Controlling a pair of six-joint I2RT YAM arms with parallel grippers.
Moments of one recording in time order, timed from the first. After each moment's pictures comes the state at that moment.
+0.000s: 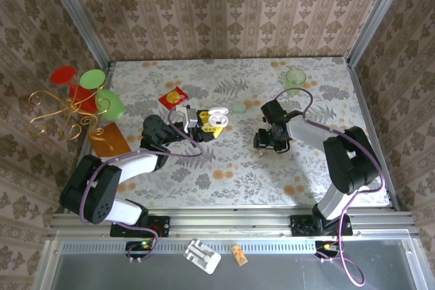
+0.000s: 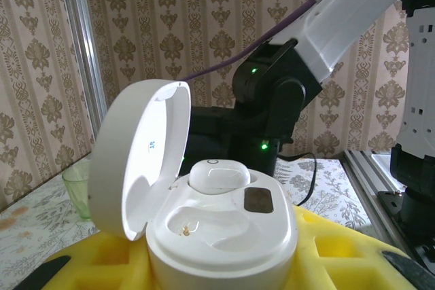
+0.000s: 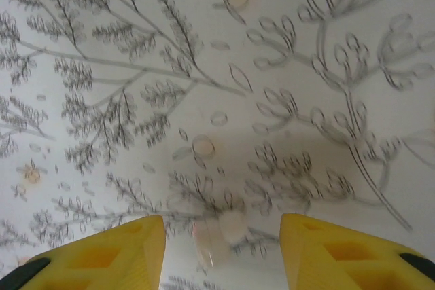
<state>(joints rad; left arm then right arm) -0.51 1.41 0.52 1.14 0.97 -0.14 0.39 1.70 1.00 -0.60 -0.14 0.50</state>
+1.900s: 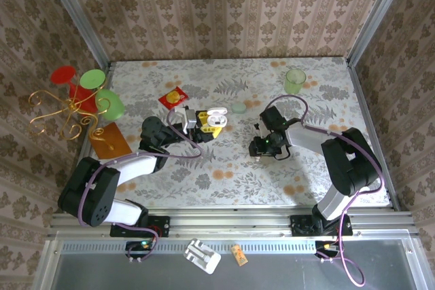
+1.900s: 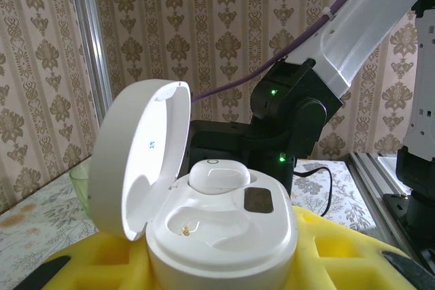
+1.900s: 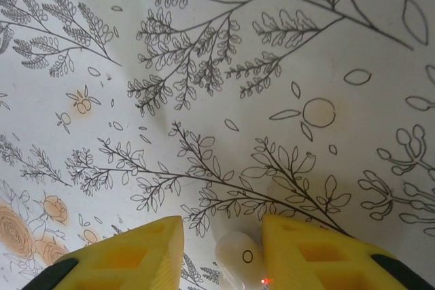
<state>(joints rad) -0.51 1.39 0.50 1.14 0.94 -0.14 0.42 1.67 0.89 -0.48 -0.31 0.37</state>
